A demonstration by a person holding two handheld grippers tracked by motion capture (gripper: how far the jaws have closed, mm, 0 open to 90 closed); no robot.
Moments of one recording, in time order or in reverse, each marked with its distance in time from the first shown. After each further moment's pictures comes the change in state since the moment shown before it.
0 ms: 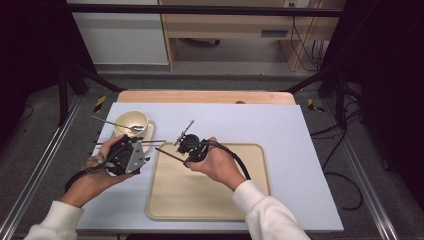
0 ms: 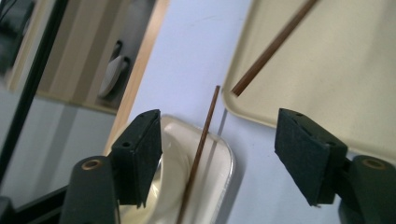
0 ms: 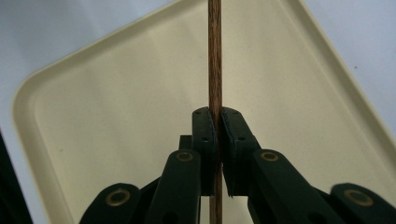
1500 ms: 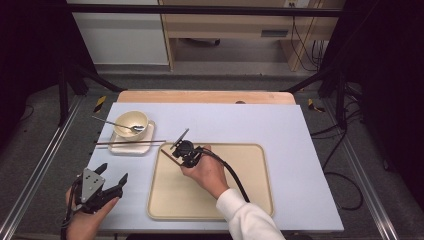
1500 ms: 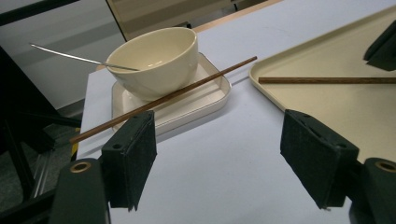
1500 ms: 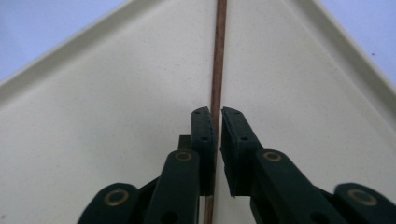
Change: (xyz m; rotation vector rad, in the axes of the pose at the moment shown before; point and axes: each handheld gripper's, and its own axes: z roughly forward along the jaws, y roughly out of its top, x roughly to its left) left arm -0.067 -0.078 -0.045 -0.146 0.235 -0.715; right arm 0.004 -0.001 0.043 -0.011 -0.089 0.099
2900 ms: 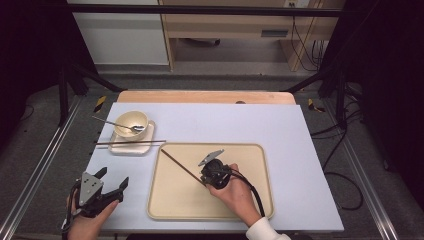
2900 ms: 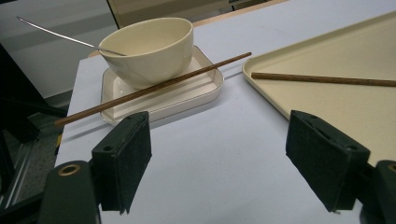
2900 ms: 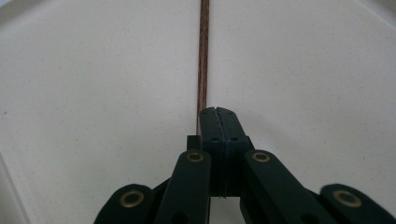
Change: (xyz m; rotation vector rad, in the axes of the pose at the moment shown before) left arm -0.004 -0.009 -0.001 0.003 -0.031 -0.067; right arm -0.005 -0.092 -0.020 -0.150 0.015 0.064
